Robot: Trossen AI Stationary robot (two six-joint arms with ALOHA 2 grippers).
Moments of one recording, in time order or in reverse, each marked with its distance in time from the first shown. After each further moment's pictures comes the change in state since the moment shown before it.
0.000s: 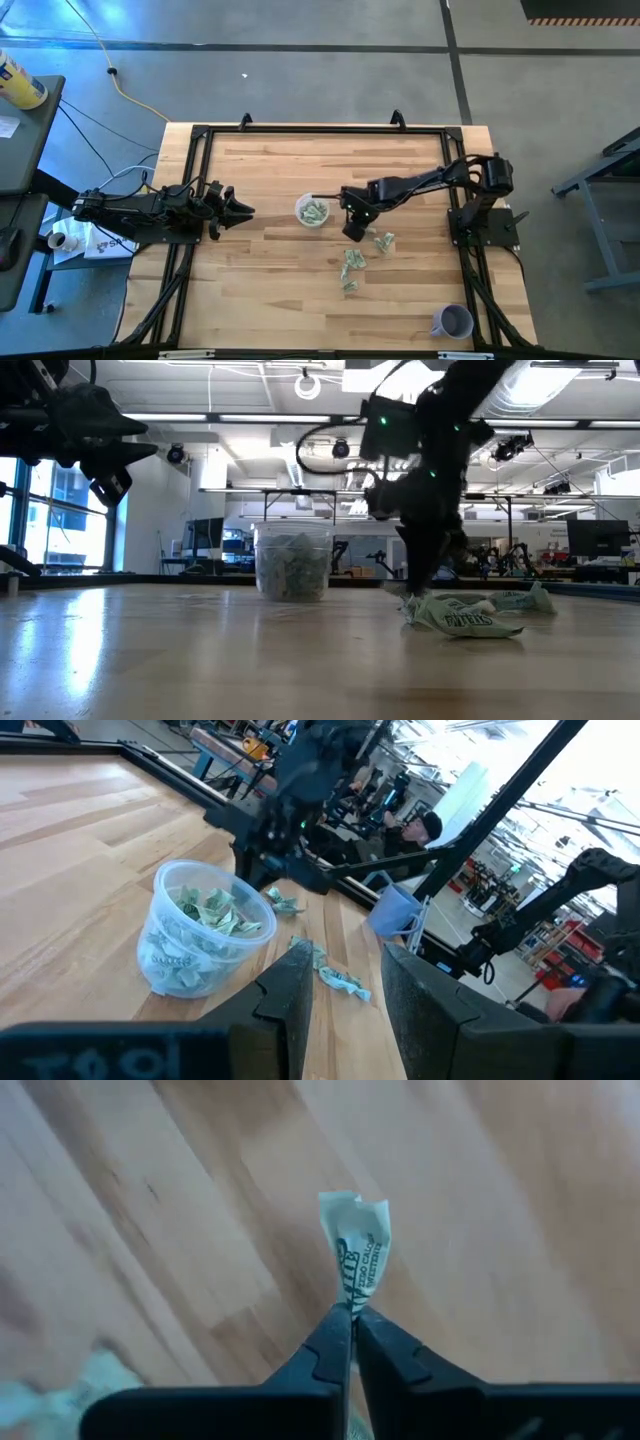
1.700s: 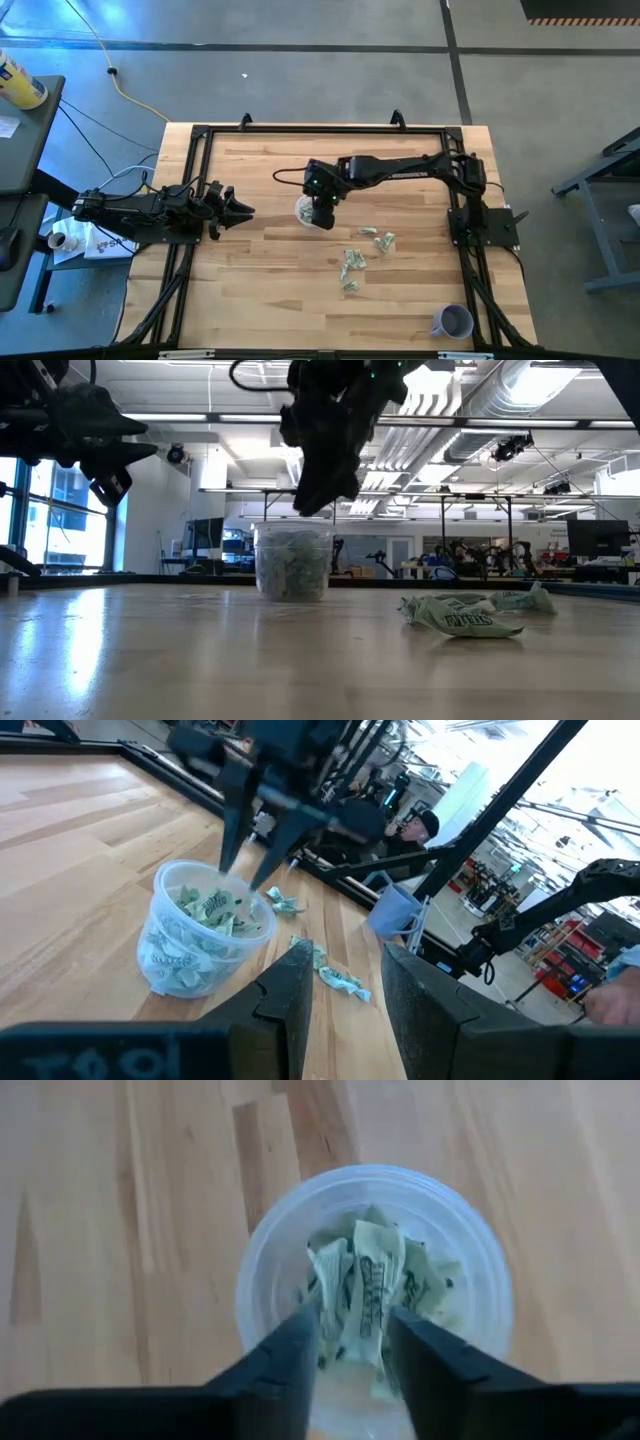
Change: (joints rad) left arm 0.000 0.000 0.000 0.000 0.000 0.000; right arm -0.046 0.197 0.578 -0.146 -0.116 -0.374
